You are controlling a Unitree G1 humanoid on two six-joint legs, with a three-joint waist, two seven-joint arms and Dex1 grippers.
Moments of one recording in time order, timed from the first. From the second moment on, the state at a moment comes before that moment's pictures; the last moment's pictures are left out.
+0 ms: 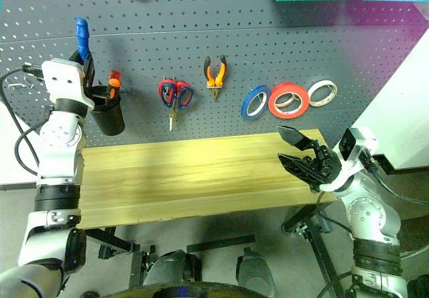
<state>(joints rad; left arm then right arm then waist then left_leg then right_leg) -0.53 0.43 0.23 0.25 0.00 -0.16 -0.09 -0.10 -0.52 -0.32 -0.04 0.99 0.43 1.36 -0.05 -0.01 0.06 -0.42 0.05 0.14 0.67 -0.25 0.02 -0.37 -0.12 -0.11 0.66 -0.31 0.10</state>
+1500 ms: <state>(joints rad) -0.51 0.37 0.15 0.00 -0.19 -0.05 -0.26 -0.15 -0.53 -0.32 -0.02 0.94 0.43 1.35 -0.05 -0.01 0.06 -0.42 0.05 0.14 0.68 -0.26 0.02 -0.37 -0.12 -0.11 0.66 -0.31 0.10</state>
